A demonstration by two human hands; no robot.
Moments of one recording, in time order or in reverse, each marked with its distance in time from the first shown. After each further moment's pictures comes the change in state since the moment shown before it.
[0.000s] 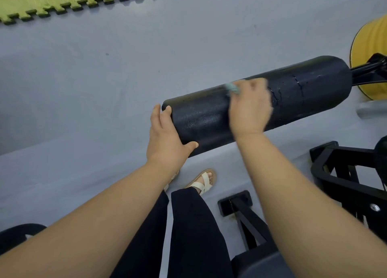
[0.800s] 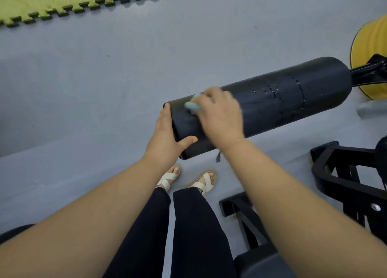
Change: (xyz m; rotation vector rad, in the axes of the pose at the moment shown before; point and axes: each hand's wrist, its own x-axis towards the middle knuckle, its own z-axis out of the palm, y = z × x) left_hand 0.018 -0.021 -0.003 -0.257 -0.121 0.039; right_hand -0.021 -0.030 0.010 0.046 -0.072 -0.490
